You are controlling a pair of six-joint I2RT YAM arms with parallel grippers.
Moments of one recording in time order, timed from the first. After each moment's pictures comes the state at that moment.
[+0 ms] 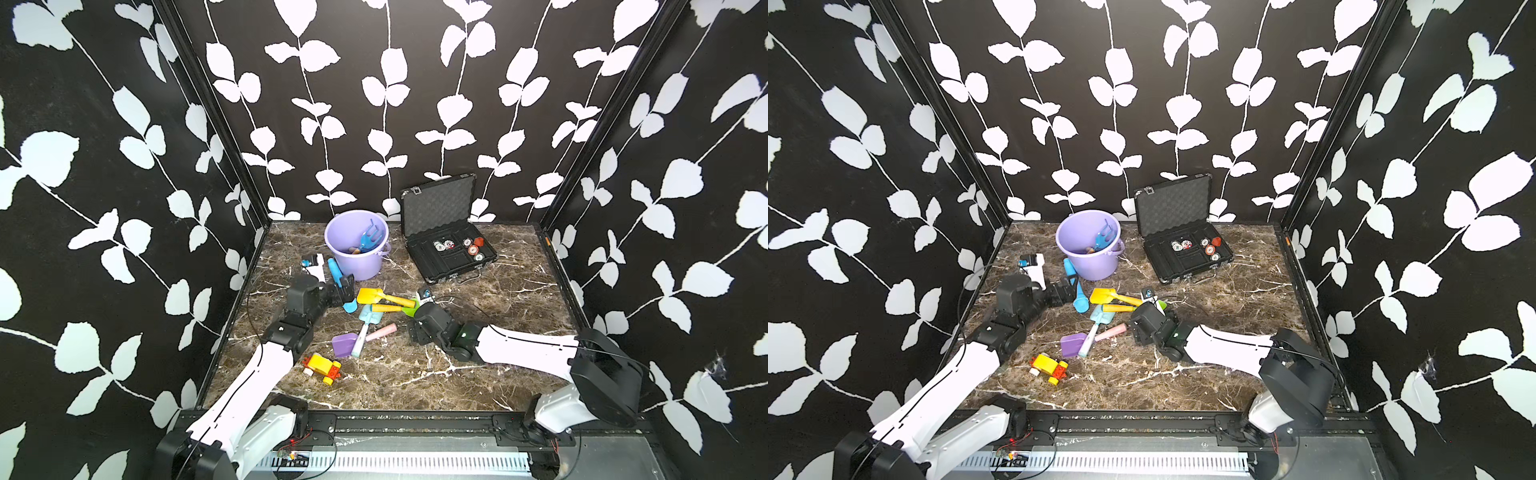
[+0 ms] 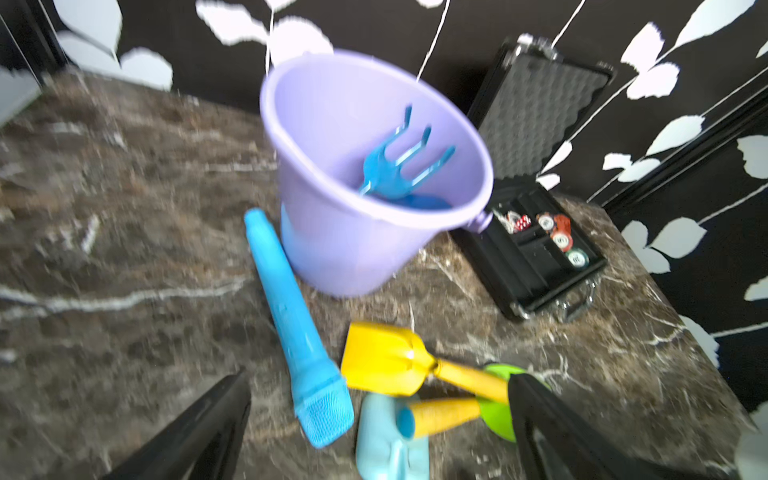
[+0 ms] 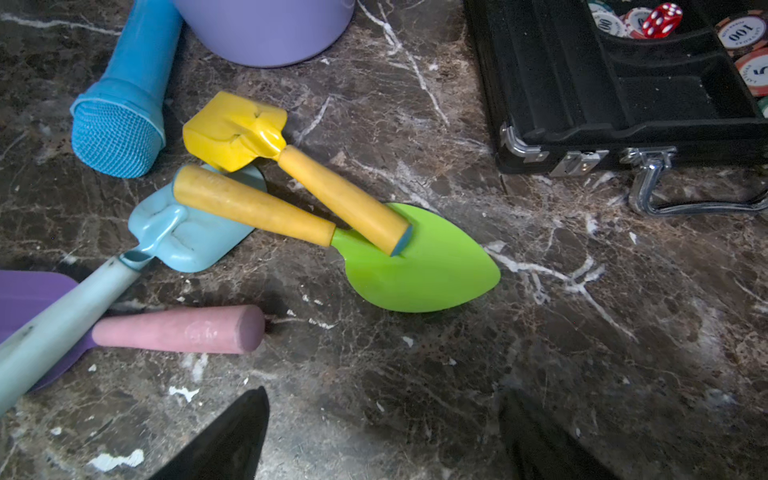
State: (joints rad) left arm -0.32 0.91 0.58 -0.09 0.00 -0.41; right arm 0.98 1.50 0.82 -0.17 0.38 0.46
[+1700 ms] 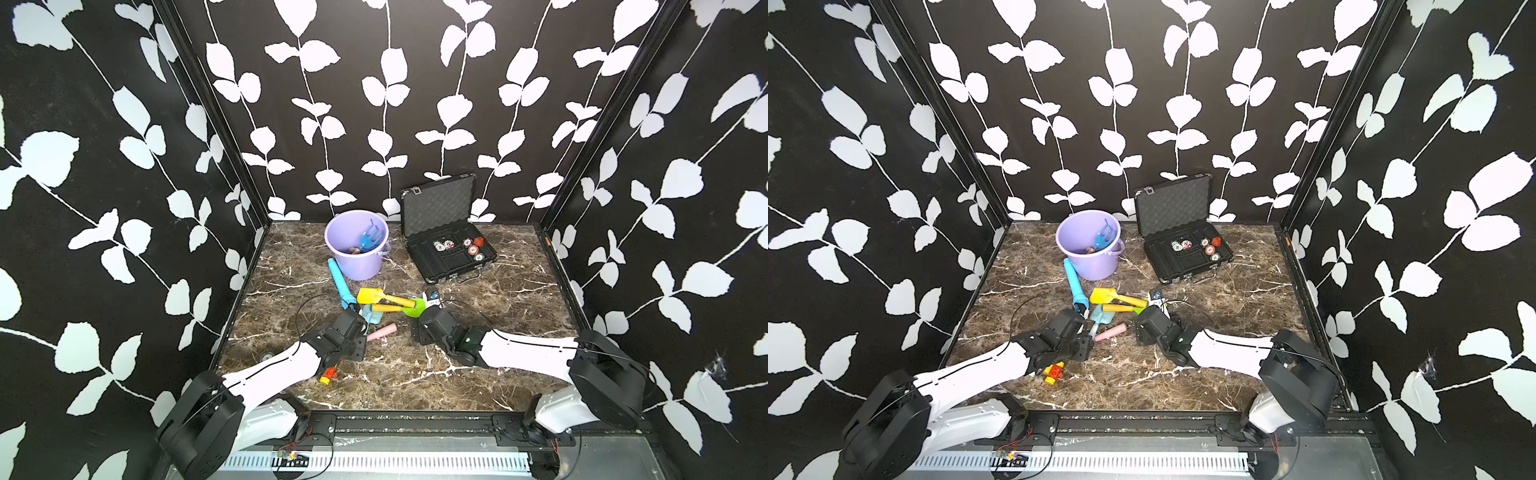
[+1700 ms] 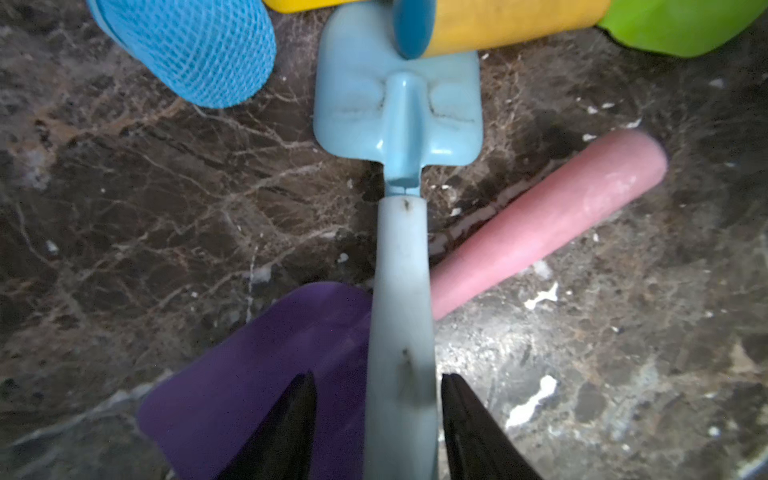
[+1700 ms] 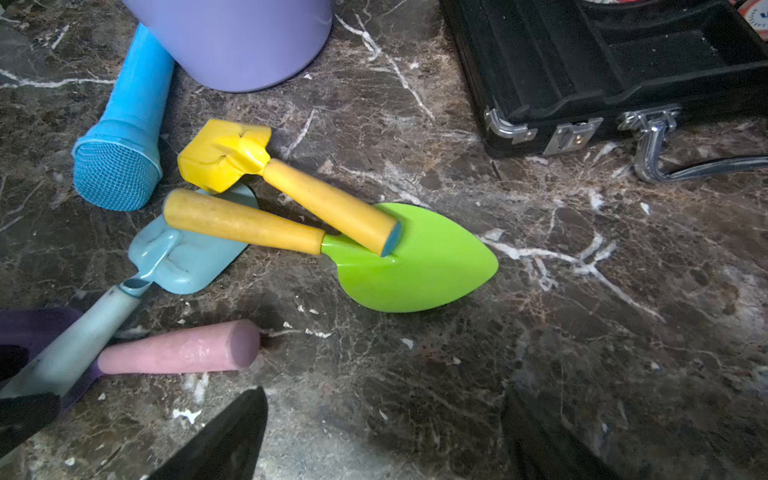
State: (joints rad) left arm -0.71 1.17 0.49 -0.38 -0.12 -0.40; right arm 0.97 1.48 0.73 -0.05 0.38 0.55
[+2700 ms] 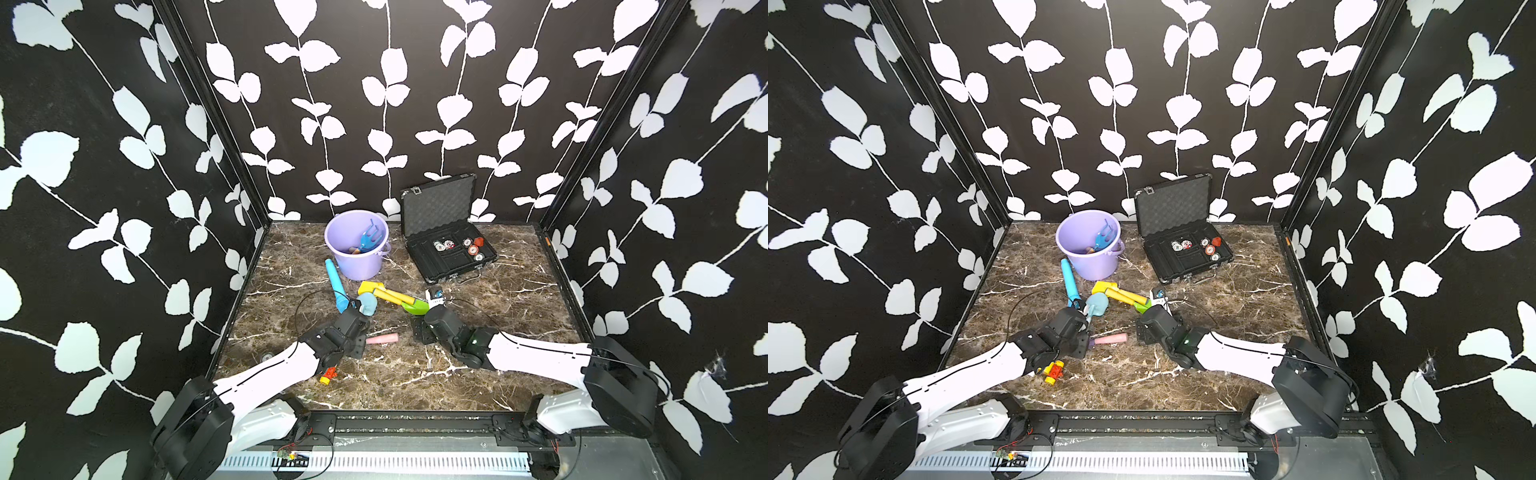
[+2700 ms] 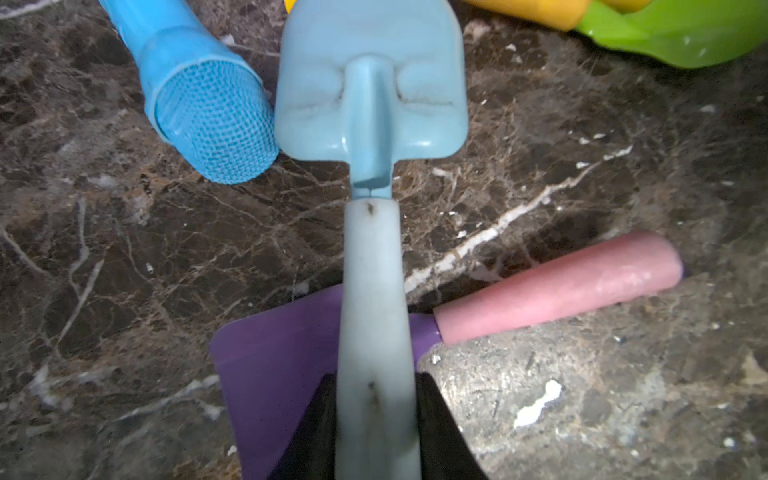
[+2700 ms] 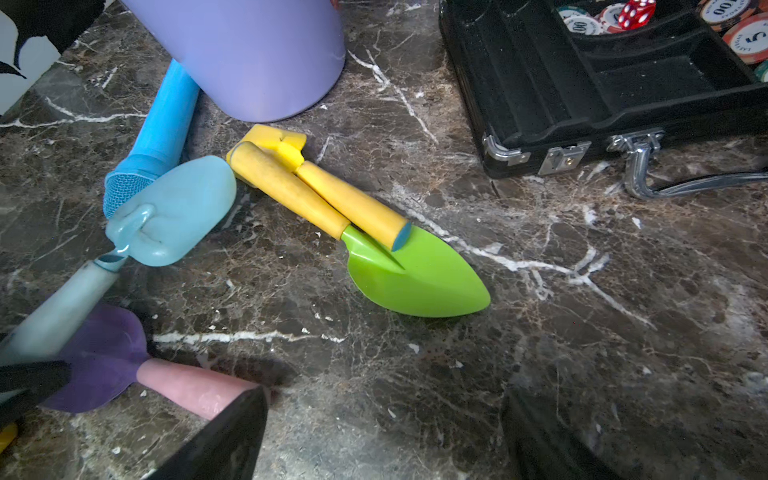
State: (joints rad) left arm -0.73 1.08 0.53 -0.46 -0.22 -0.38; right arm 0.97 1.41 0.71 -0.03 0.36 0.54
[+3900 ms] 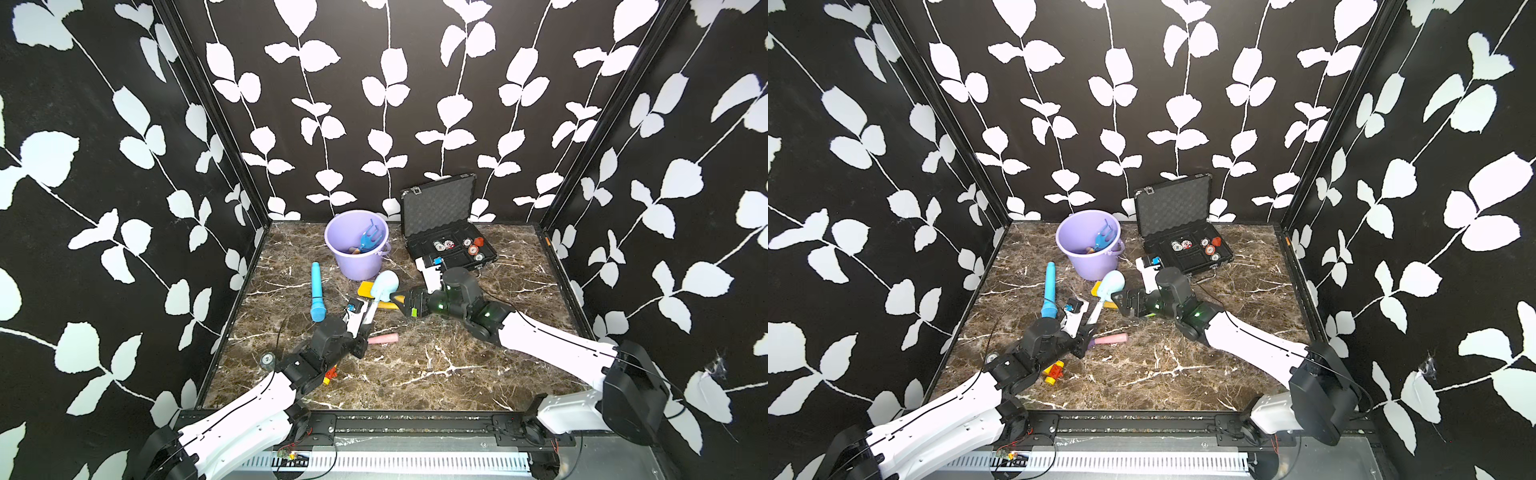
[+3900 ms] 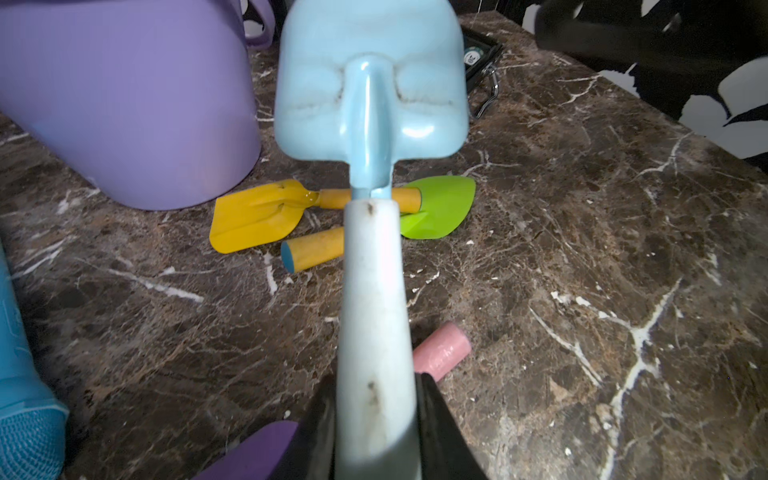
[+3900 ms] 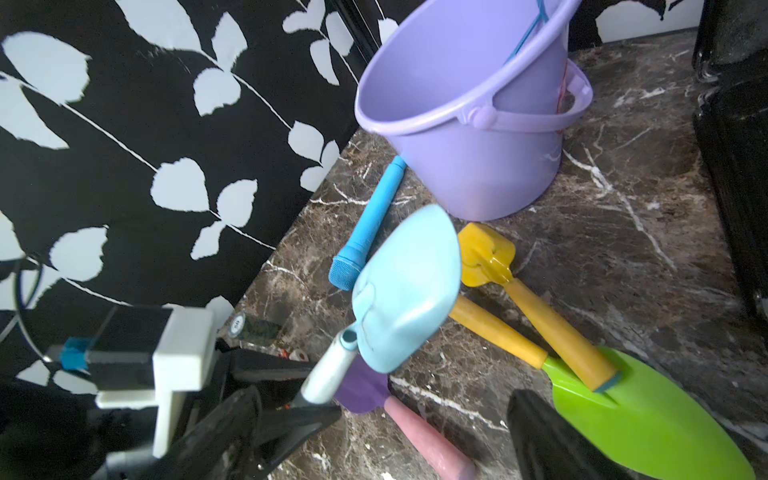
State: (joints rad) left arm -0.73 0.78 0.31 0.01 -0.04 -0.14; right arm 0.79 1.37 0.94 0.05 -0.27 0.54
